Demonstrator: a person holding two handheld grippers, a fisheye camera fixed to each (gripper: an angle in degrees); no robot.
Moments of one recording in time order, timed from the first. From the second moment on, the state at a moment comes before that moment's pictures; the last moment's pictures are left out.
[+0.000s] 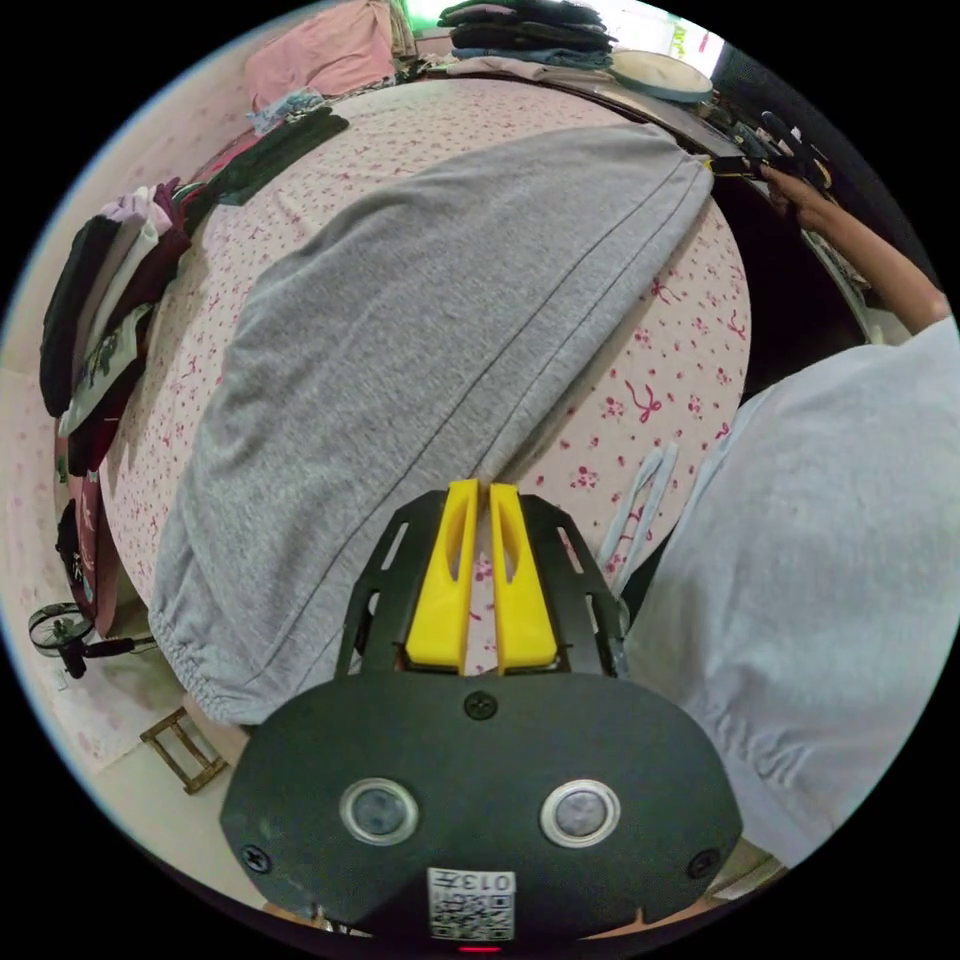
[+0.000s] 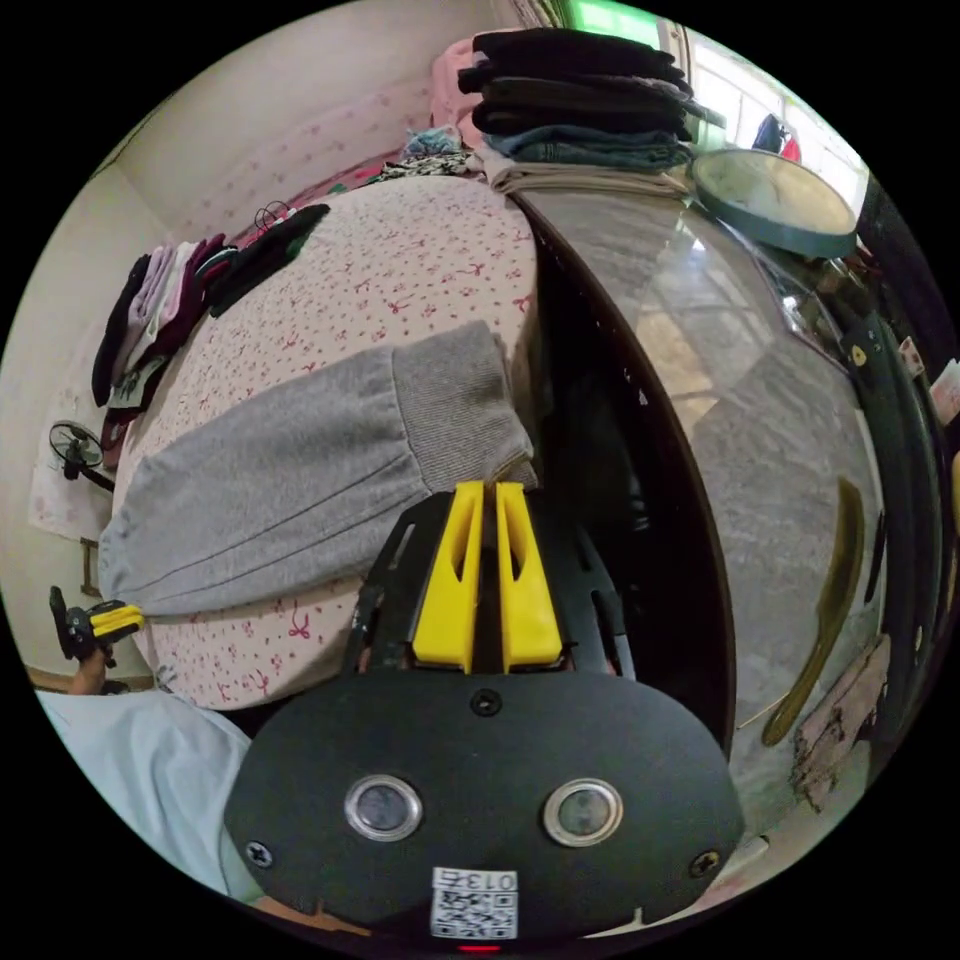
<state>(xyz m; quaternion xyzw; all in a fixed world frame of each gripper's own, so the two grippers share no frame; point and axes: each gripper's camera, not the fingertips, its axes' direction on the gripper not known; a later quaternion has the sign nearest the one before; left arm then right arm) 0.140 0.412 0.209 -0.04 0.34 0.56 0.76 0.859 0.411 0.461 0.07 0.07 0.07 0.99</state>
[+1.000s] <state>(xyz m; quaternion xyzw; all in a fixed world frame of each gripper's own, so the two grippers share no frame) -0.097 0.295 0.313 0.00 0.34 0.21 0.92 0.446 0.272 0.531 0.00 0.09 -0.34 0.94</state>
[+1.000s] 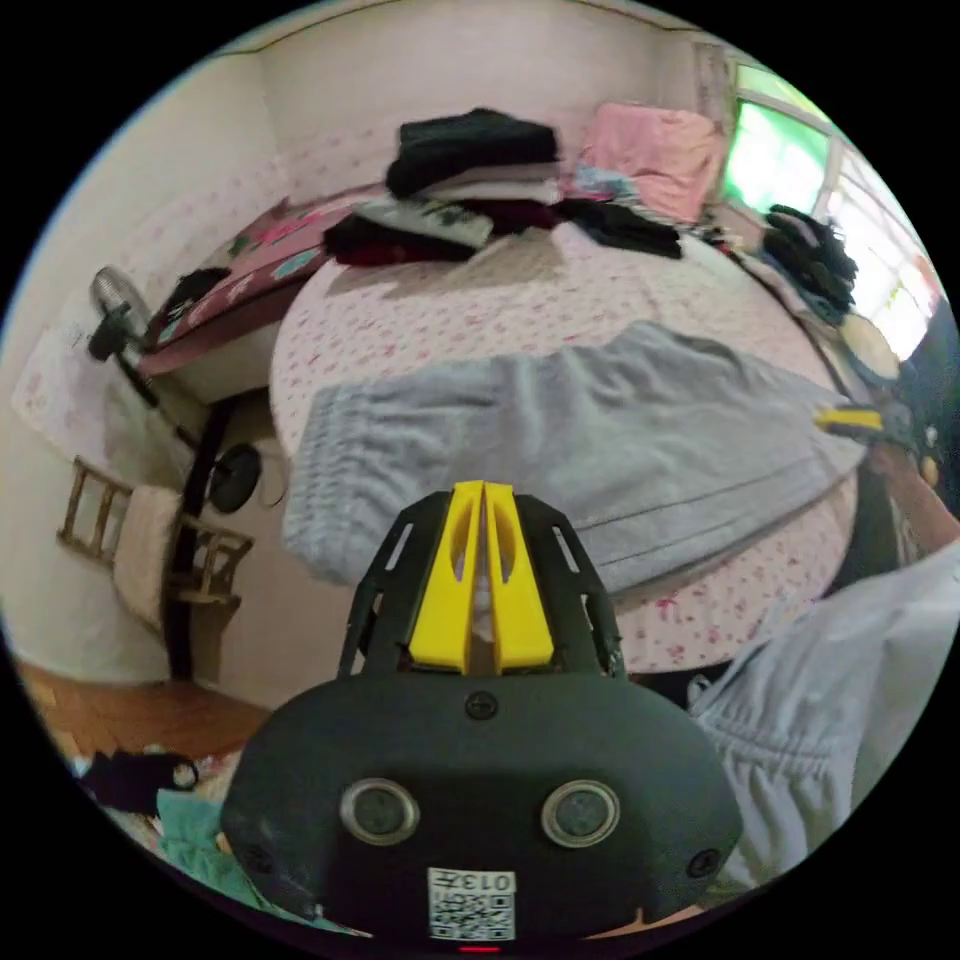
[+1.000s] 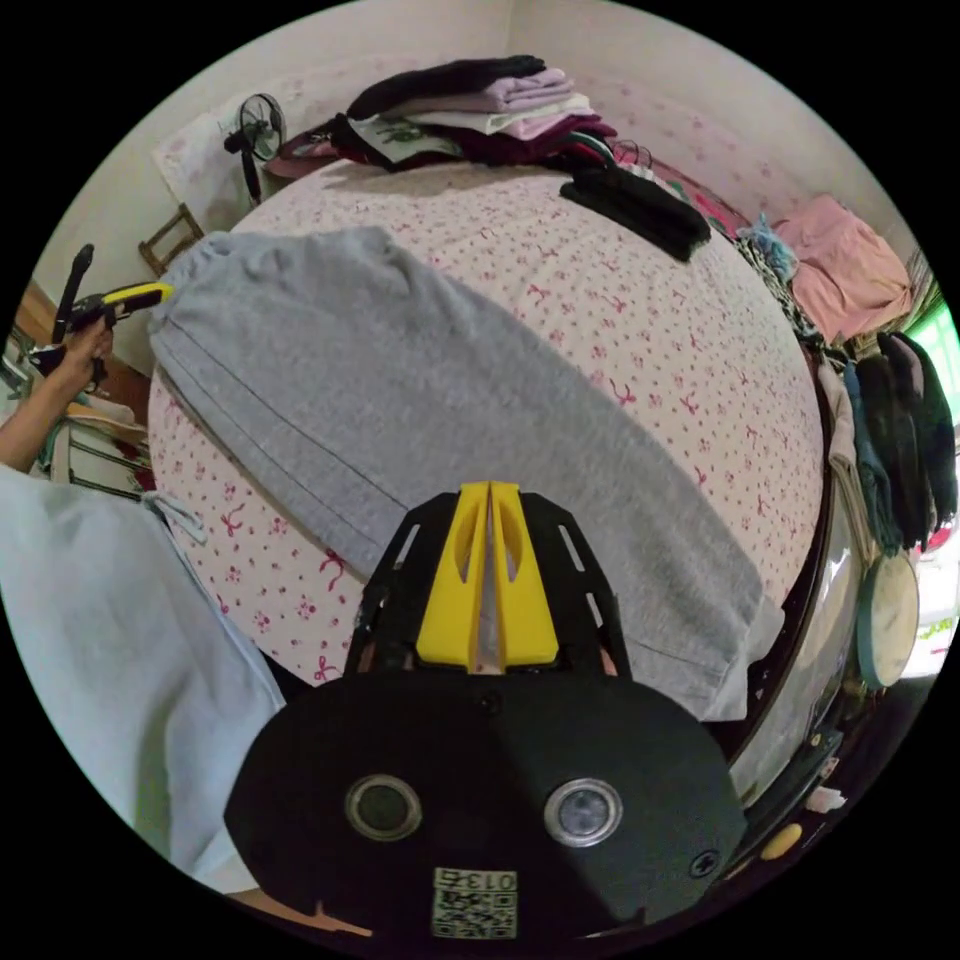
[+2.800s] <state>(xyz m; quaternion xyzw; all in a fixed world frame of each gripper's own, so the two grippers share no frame) -0.092 0.171 0.416 -0.01 0.28 0.24 0.93 0.172 0.000 0.563 0.00 -0.16 -0.56 0.81</state>
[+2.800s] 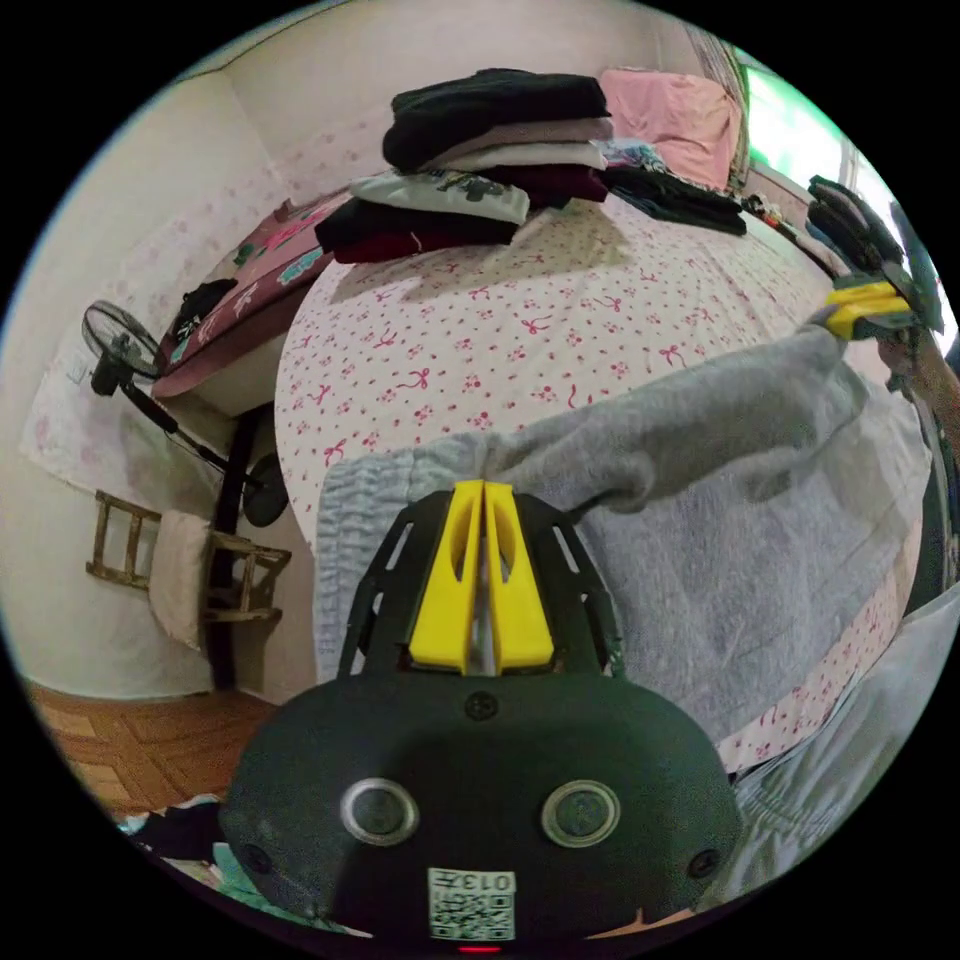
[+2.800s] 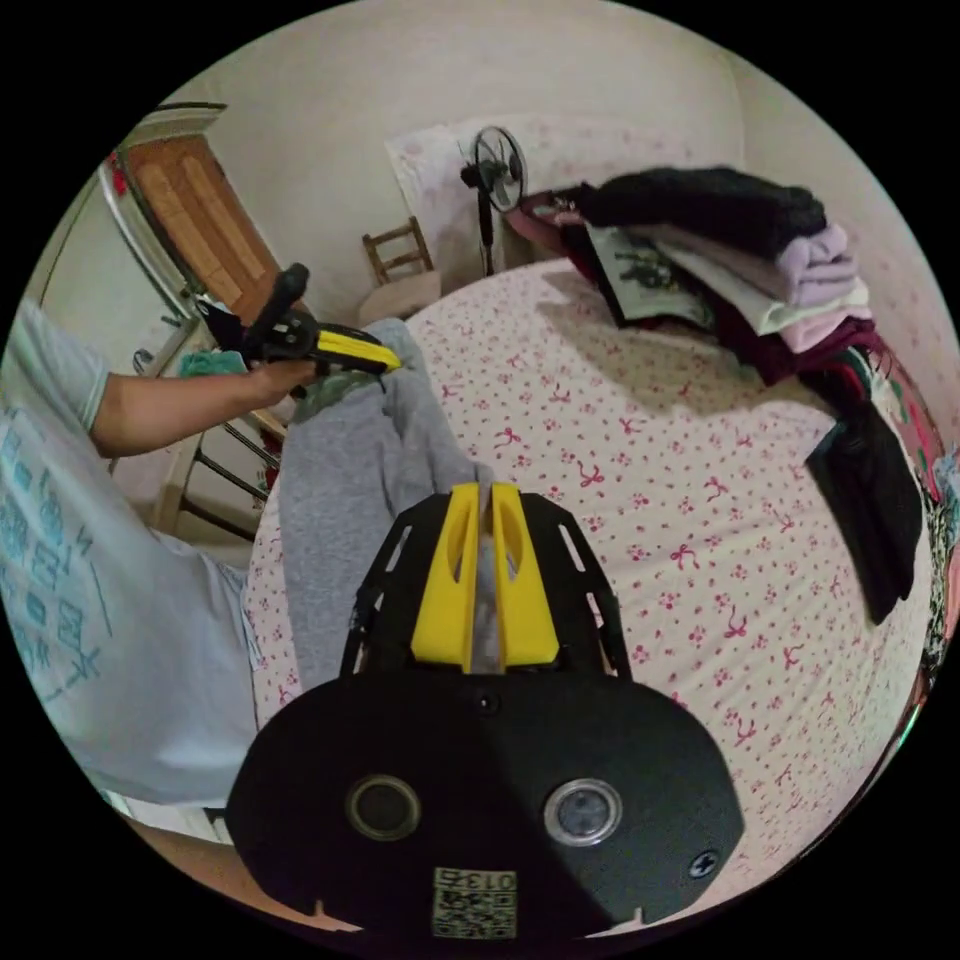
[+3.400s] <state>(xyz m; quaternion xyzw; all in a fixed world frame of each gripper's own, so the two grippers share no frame) -0.125 0.145 0.448 -0.02 0.32 0.12 0.94 0.230 -0.065 0.565 0.01 -0.04 -0.43 0.90</state>
